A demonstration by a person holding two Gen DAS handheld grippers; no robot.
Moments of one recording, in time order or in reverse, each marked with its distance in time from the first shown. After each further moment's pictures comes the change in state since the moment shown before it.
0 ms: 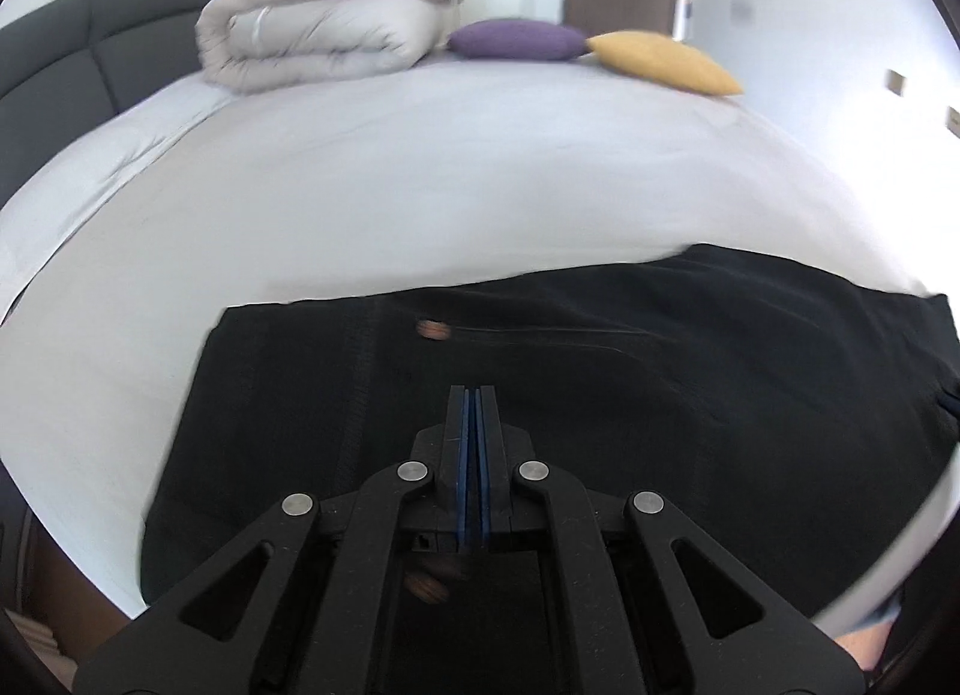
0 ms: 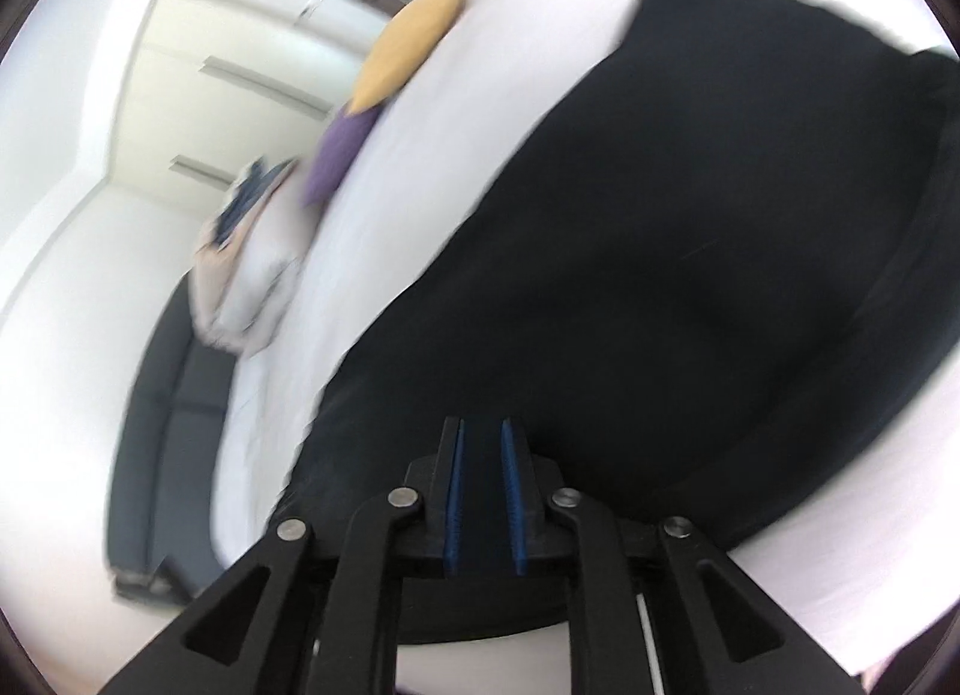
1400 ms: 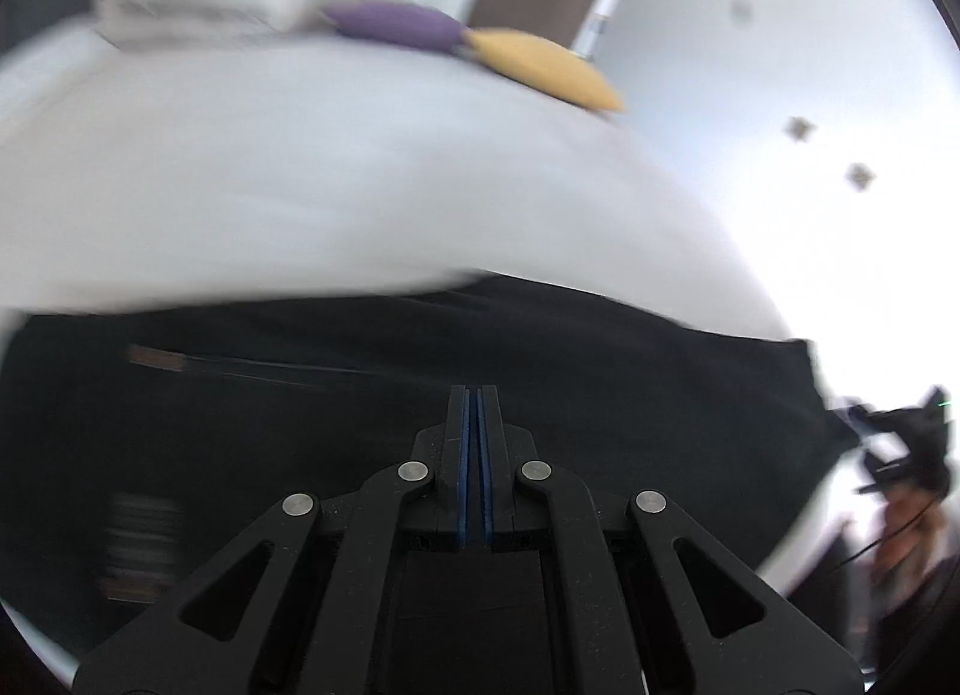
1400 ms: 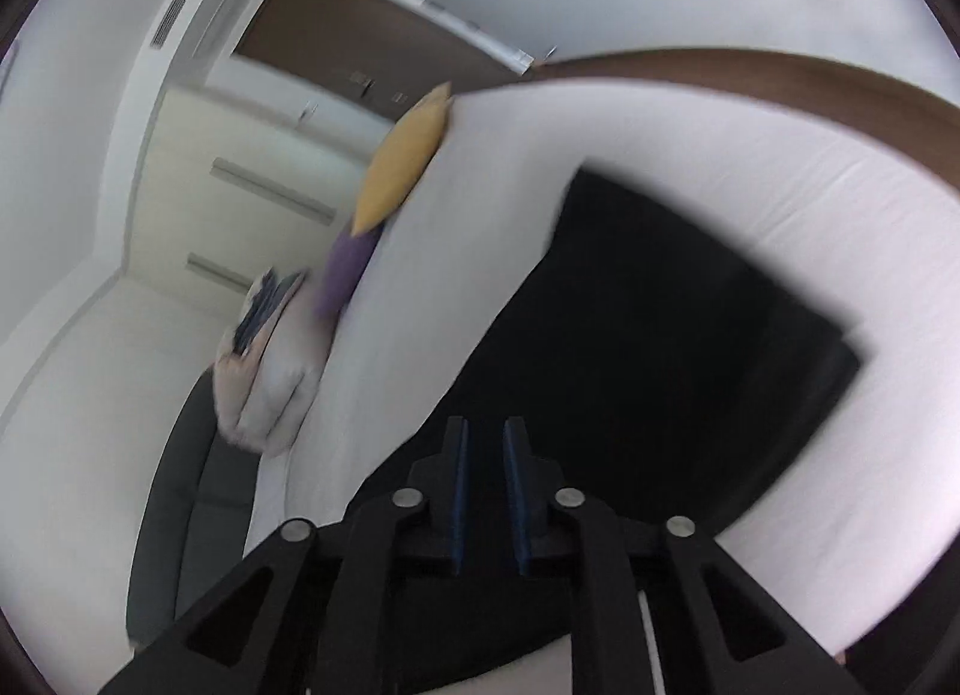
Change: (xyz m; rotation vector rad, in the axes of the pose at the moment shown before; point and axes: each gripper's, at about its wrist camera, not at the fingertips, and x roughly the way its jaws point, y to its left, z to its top) left arm 0.010 -0.113 0.034 -0.093 0.042 -0.476; right arm -0.076 -0.026 0.050 0.042 -0.176 0.060
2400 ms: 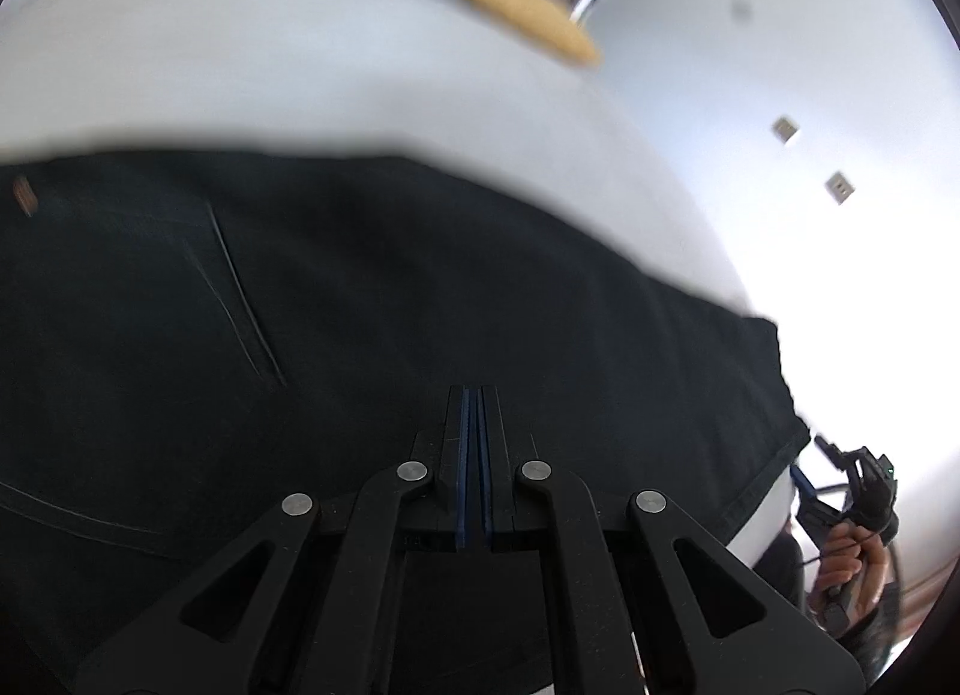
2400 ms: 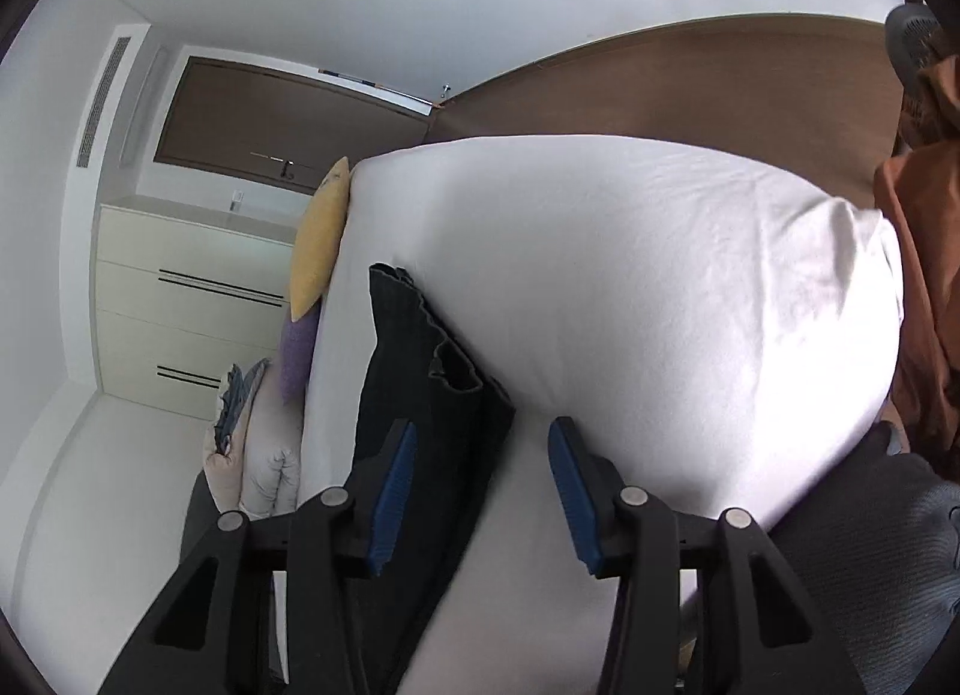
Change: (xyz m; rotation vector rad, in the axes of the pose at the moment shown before) left arm 0.048 -0.044 -0.039 -0.117 0.158 -0.043; right arm -0.105 -0.124 0.022 0.326 -0.220 -0.097
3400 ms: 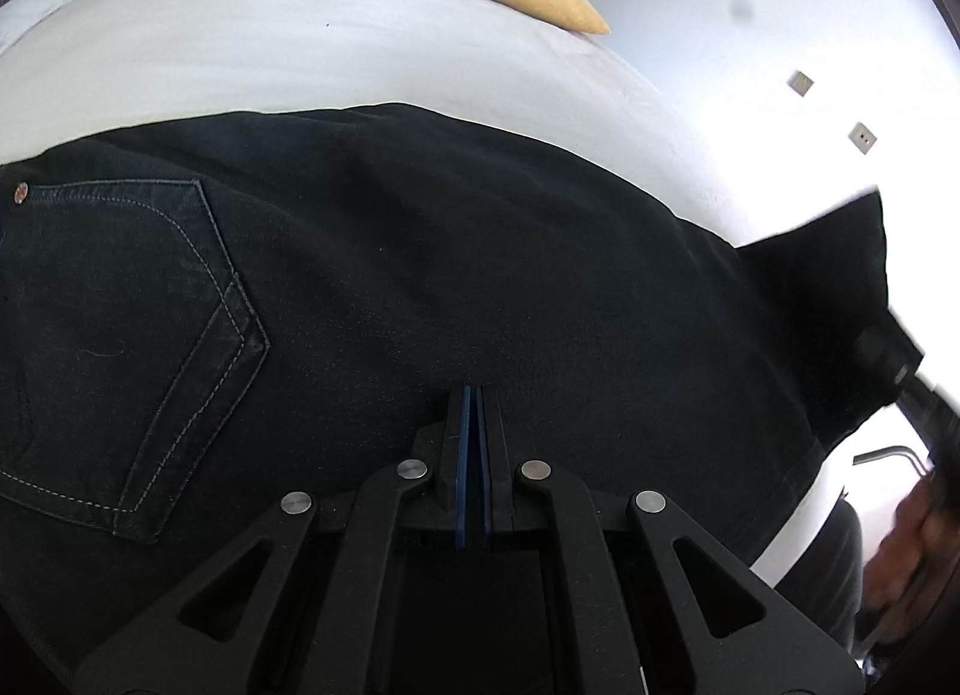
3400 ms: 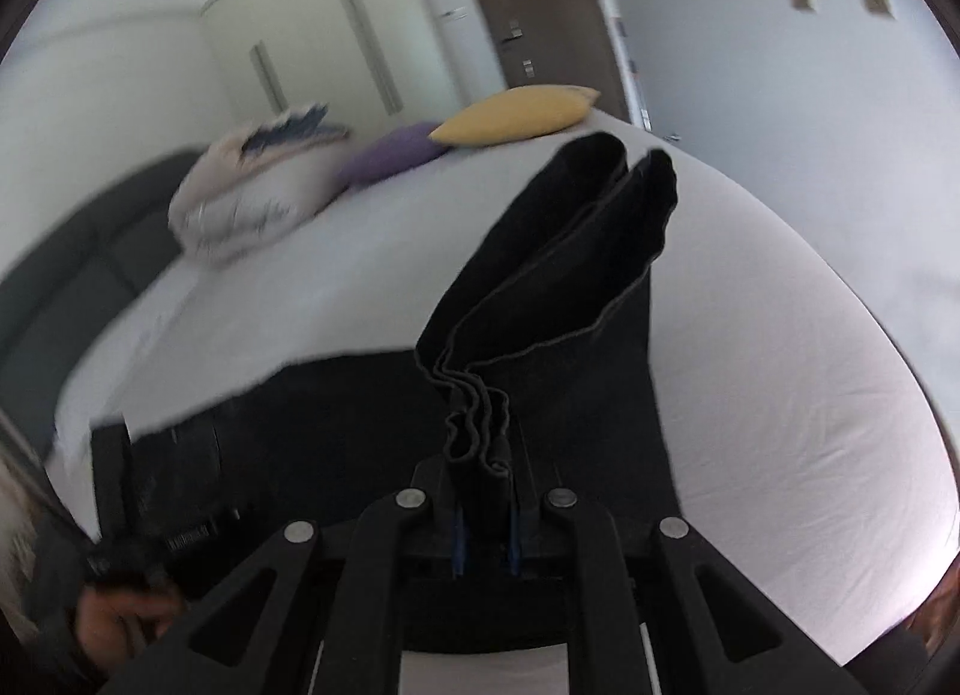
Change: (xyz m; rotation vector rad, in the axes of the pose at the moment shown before) left arm 0.022 -0.035 -0.031 0.113 -0.054 0.100; right arm 0.090 0.184 -0.195 -1.104 0.145 -0.184
